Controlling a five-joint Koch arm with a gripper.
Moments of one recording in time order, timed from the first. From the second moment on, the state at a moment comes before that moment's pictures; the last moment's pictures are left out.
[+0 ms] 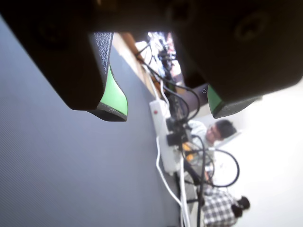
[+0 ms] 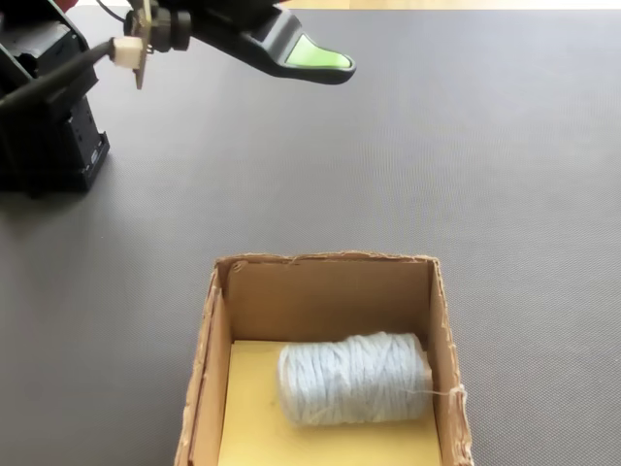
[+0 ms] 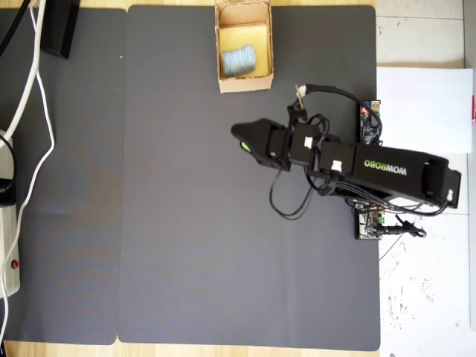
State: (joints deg) arm 10.8 127.9 143.9 3.1 85.6
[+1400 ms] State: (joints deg) arm -2.5 130.5 176.2 -3.3 90.9
